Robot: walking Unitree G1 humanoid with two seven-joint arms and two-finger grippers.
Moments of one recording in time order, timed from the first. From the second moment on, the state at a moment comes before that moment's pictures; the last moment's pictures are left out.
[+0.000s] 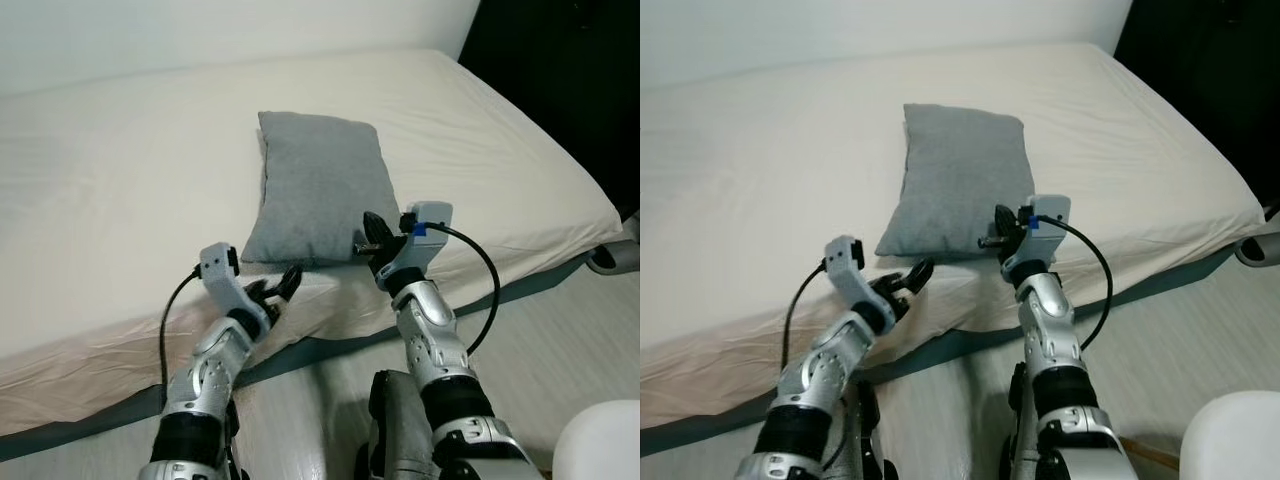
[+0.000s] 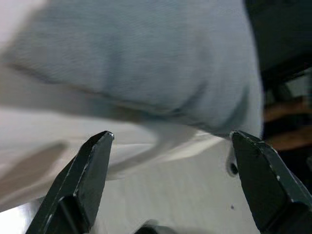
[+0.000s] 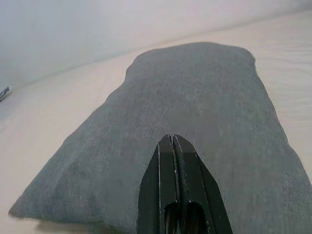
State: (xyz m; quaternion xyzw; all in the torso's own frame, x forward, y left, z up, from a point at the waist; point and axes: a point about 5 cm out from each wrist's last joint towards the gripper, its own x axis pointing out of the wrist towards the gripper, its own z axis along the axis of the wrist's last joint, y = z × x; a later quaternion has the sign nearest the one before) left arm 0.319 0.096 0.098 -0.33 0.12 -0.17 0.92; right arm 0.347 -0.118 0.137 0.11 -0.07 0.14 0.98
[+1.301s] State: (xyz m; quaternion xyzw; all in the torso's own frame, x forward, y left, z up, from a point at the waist) left arm 0.283 0.182 0.092 0.05 0.04 -0.01 1.00; right arm 0.323 -0.126 0.076 0.02 0.06 0.14 0.99
